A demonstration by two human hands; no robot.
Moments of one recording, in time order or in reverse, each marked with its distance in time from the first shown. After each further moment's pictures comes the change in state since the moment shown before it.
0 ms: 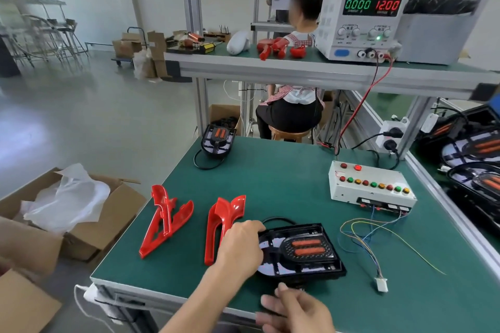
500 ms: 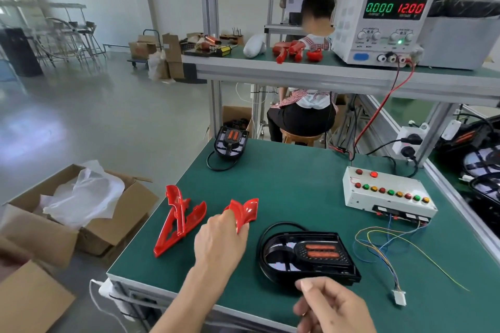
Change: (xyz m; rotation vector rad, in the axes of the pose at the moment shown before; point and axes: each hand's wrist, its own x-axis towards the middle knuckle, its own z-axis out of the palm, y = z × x) left_hand -0.007 -0.036 -0.029 0.109 0.345 -0.199; right_hand -0.002 -0.028 -0.023 -0.285 -0.119 -0.332
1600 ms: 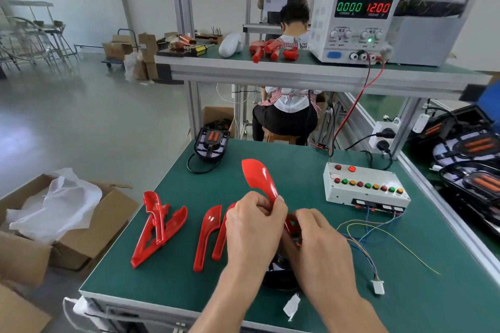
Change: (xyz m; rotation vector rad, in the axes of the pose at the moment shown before) left_hand -0.018 0.100 -0.013 -0.675 0.100 0.000; right_hand 0.059 -0.040 -0.001 -0.951 0.407 -0.760
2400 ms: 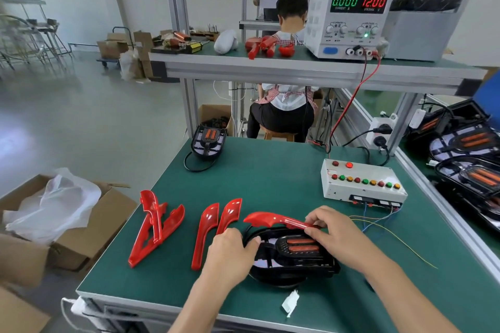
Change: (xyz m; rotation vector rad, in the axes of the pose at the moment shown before) left_hand 0.003 -0.080 -0.012 0.456 -0.431 -0.143; right_hand 0.034 0.111 0.022 0.217 -0.604 0.121
